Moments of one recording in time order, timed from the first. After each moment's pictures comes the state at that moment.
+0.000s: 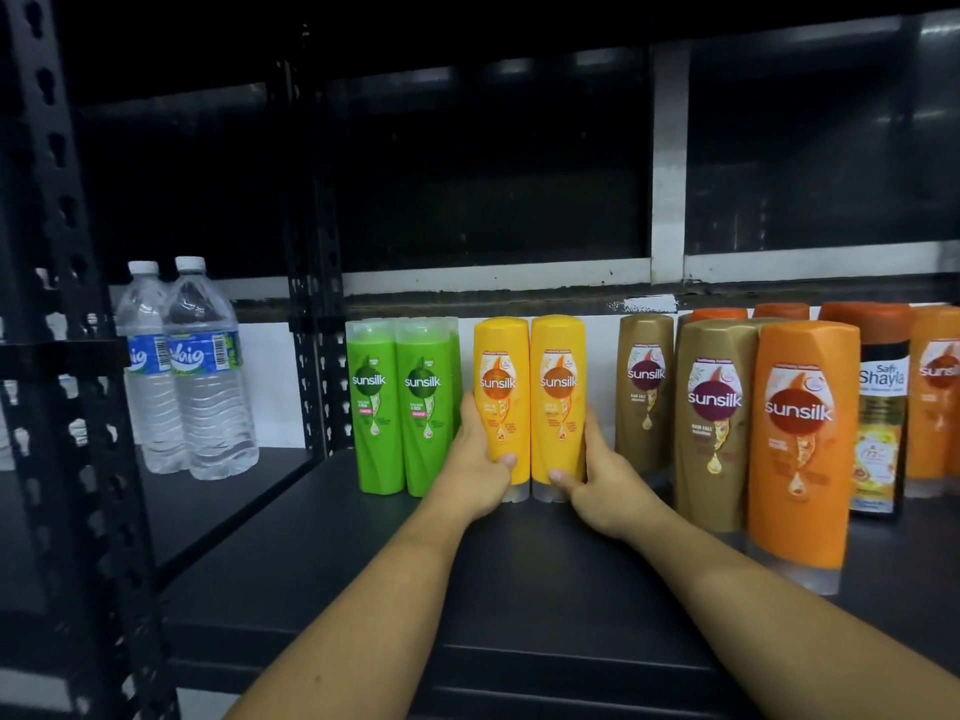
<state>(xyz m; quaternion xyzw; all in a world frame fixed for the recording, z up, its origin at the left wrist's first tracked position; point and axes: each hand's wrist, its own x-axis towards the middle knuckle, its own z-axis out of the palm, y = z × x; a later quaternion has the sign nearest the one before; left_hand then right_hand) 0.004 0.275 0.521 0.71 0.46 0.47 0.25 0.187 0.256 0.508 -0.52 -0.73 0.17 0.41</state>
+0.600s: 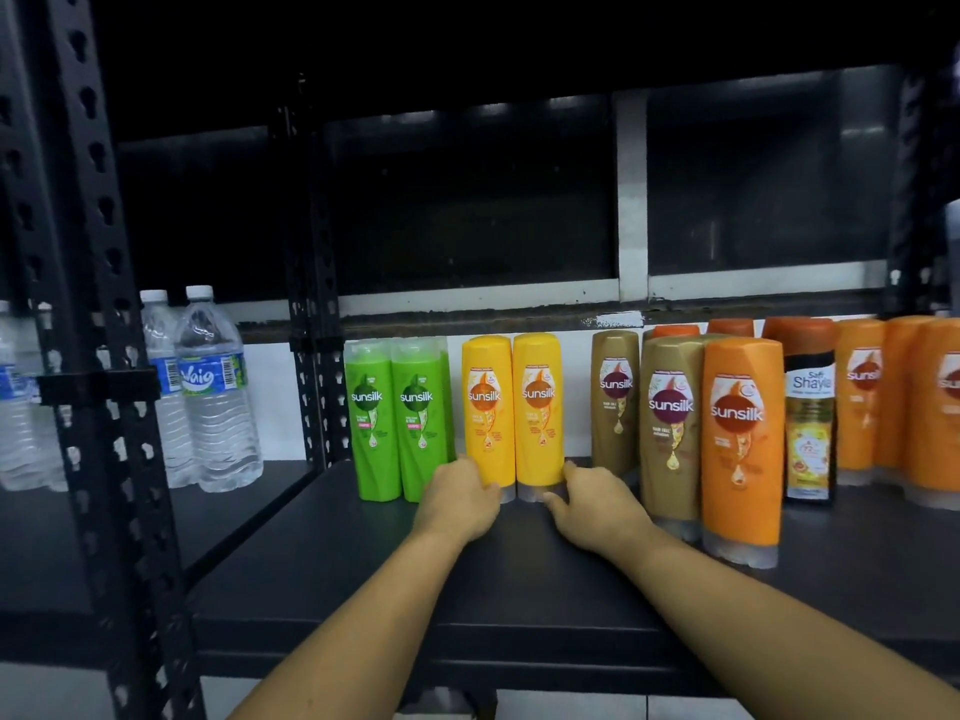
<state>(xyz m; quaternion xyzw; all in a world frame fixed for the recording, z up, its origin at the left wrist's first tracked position) 0.000 0.239 0.518 0.72 0.62 0.31 0.08 0.186 0.226 0.502 -0.66 -0.71 -0.01 0.24</state>
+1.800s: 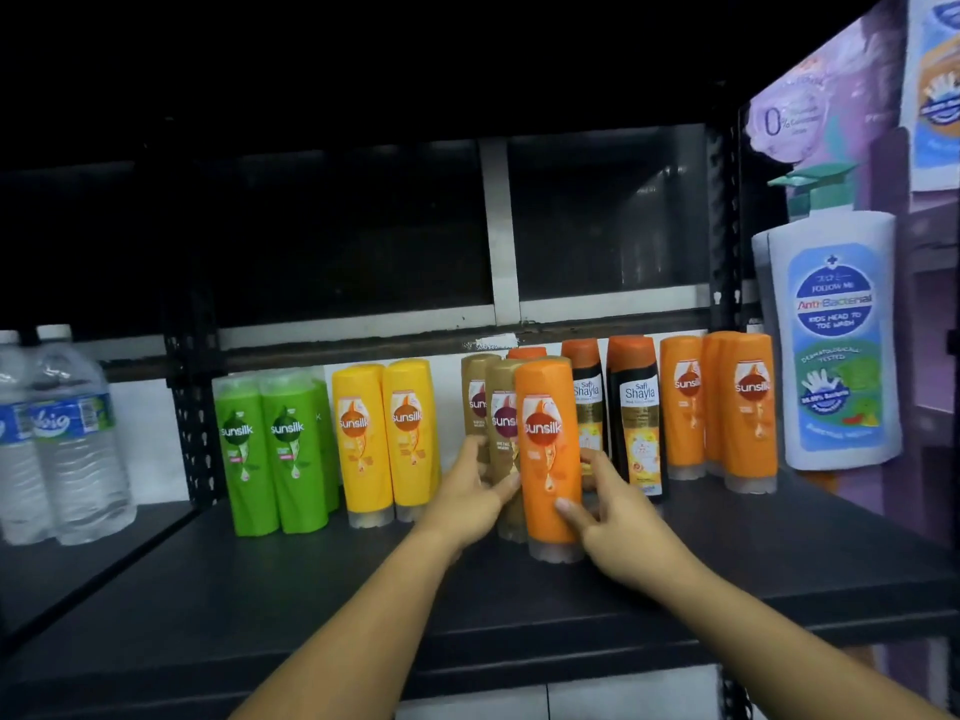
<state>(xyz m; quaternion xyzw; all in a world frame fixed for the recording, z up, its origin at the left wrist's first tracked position) 0.151 0.187 0.535 0.73 0.41 0.43 0.35 0.329 0.102 0.513 -0.55 -0.67 0.14 0.48</state>
